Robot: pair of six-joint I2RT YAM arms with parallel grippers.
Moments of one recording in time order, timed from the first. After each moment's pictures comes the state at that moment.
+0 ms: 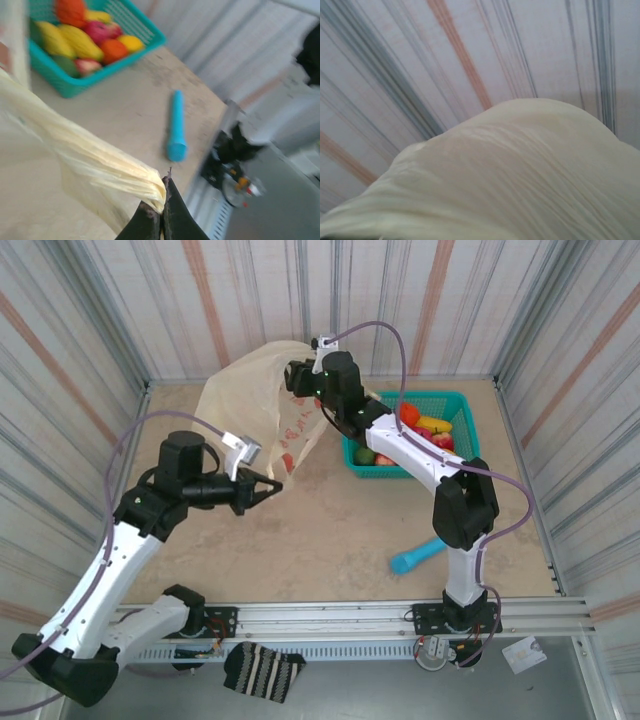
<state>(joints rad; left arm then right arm) -0.41 0.93 1.07 -0.69 0.71 -0.15 0.66 1.94 1.74 0.05 0.05 0.44</state>
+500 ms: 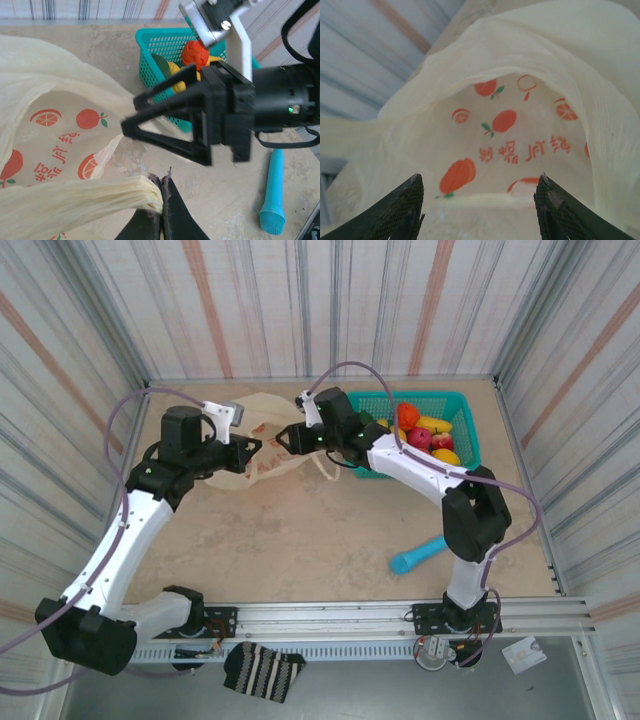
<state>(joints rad) -0.29 1.10 1.10 -0.55 0.44 -0.19 0.71 1.81 1.48 -0.22 -0.29 0.40</state>
